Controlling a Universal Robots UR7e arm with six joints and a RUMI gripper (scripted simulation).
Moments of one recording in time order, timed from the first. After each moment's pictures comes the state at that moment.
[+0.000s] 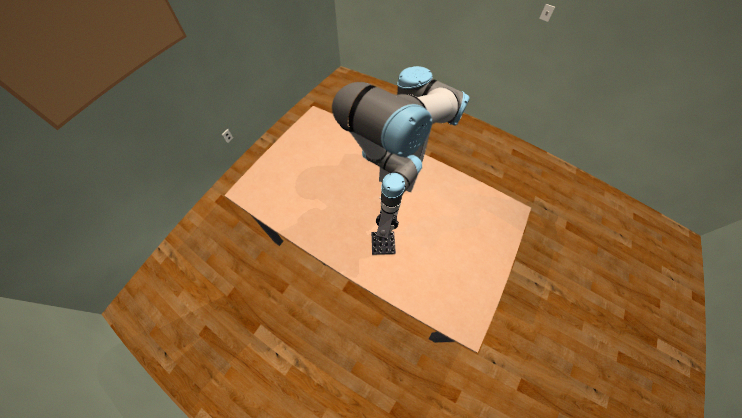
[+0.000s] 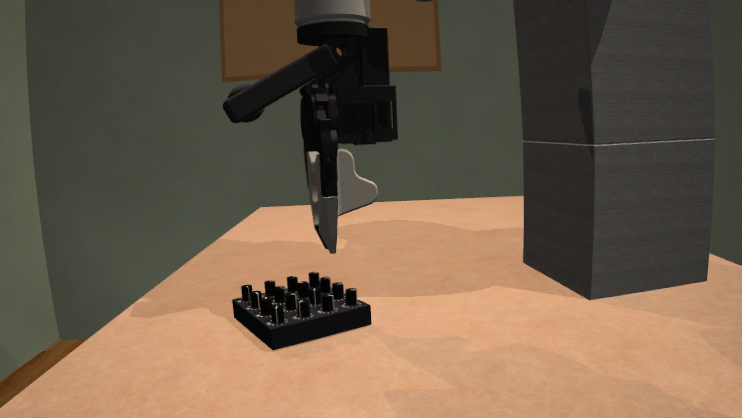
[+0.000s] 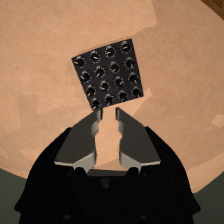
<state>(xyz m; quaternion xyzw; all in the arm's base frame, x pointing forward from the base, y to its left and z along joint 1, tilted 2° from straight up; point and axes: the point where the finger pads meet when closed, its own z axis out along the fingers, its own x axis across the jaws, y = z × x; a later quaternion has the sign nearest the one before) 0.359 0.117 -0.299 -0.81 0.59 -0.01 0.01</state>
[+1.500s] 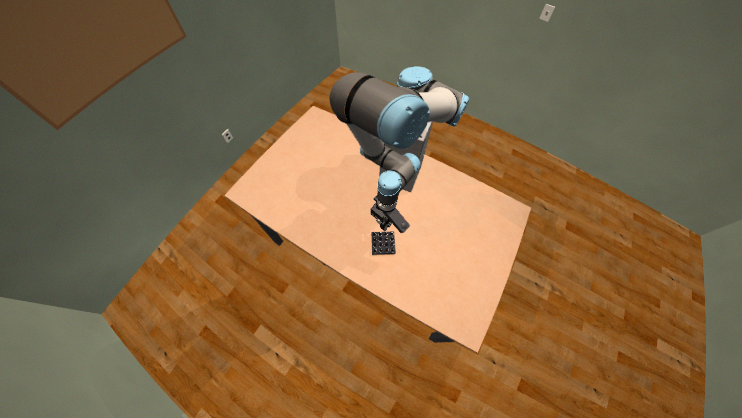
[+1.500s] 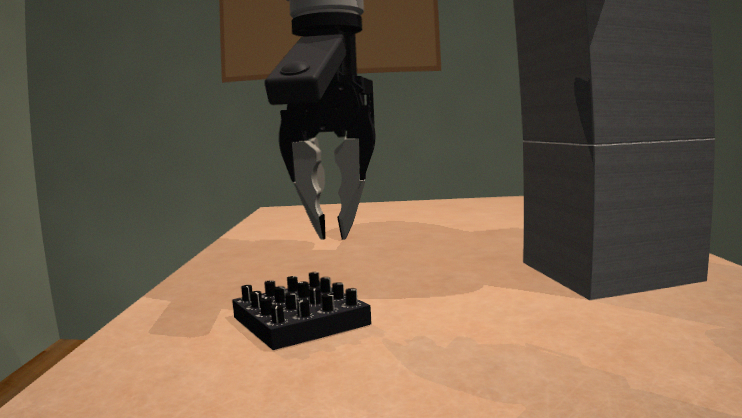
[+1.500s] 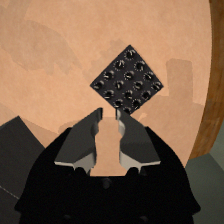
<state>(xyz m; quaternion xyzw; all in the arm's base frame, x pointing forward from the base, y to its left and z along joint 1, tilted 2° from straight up) 0.353 0.117 -0.288 -1.00 0.09 -0.01 0.00</state>
